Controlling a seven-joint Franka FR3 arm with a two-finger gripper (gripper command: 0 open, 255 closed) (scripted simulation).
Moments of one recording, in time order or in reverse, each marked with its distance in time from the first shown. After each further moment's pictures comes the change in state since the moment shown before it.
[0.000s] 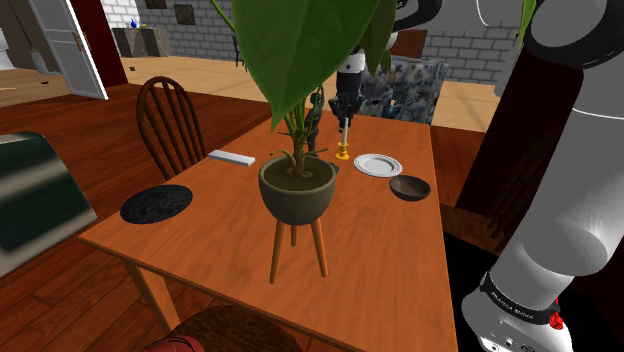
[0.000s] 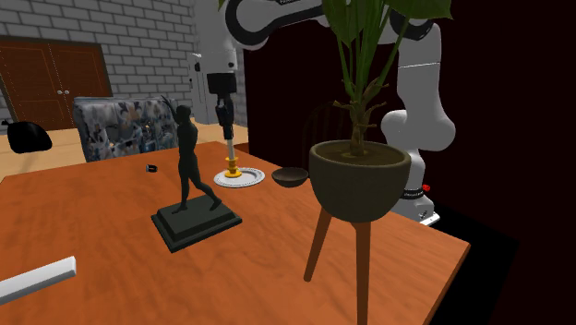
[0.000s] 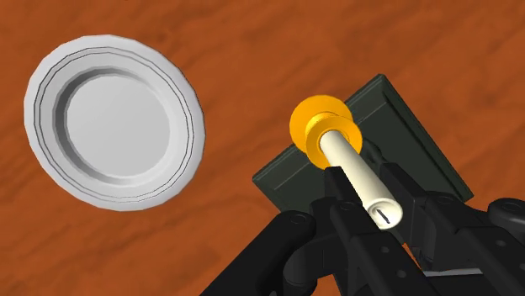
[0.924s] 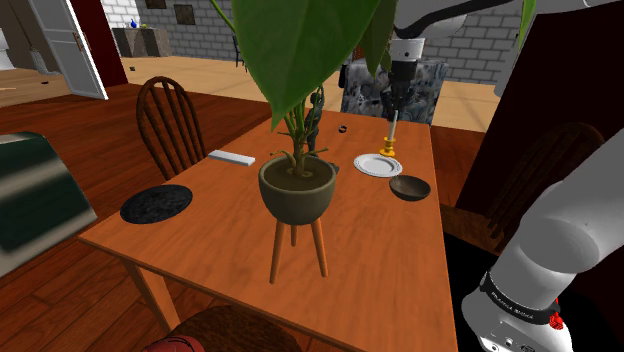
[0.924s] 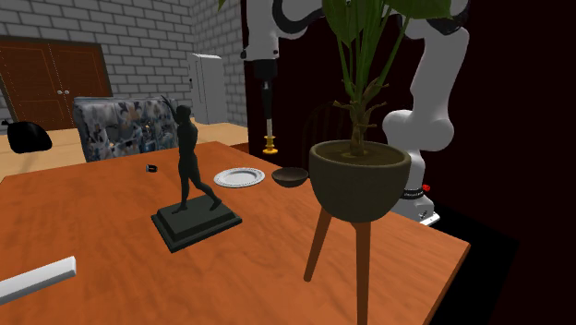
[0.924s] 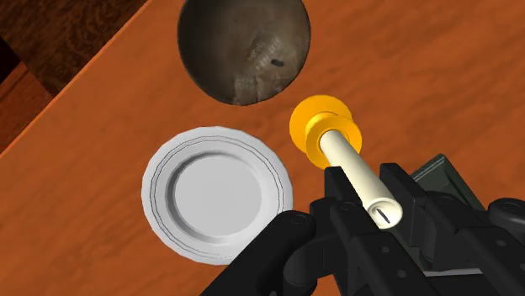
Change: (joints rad) arm -0.081 -0.365 -0.081 -0.311 -0.064 -0.049 -0.140
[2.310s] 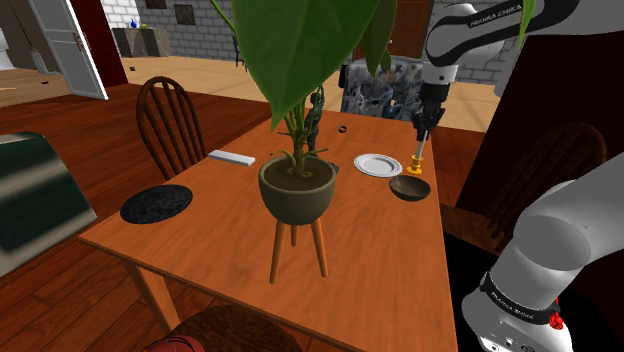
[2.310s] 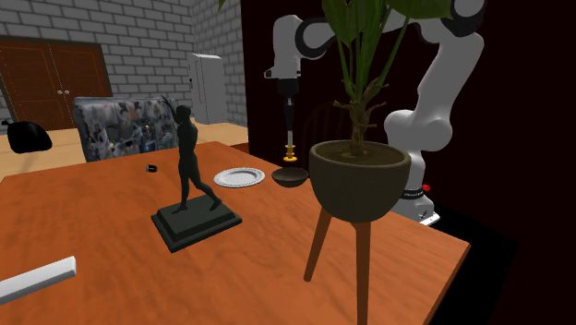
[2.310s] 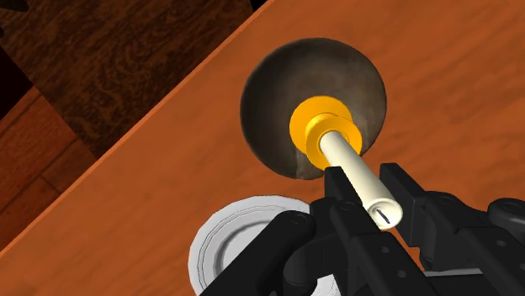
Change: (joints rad) arm -0.073 -0.184 -0.088 -0.292 -0.078 0.115 -0.111
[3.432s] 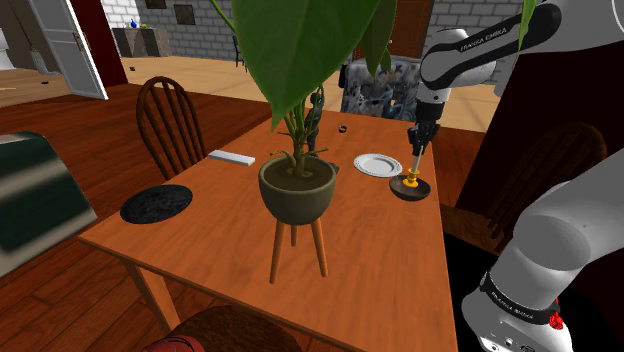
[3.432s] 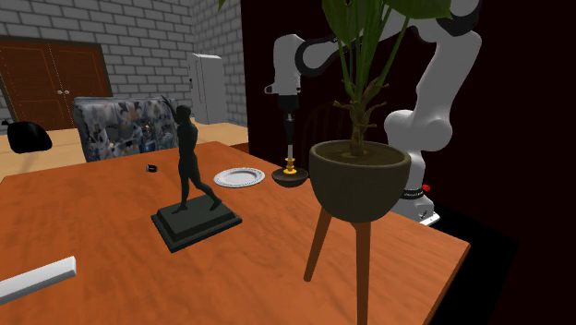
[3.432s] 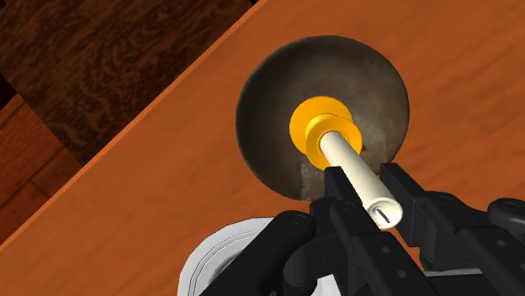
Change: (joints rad) arm -0.002 0.038 -0.015 -0.104 -0.005 0.142 -0.002
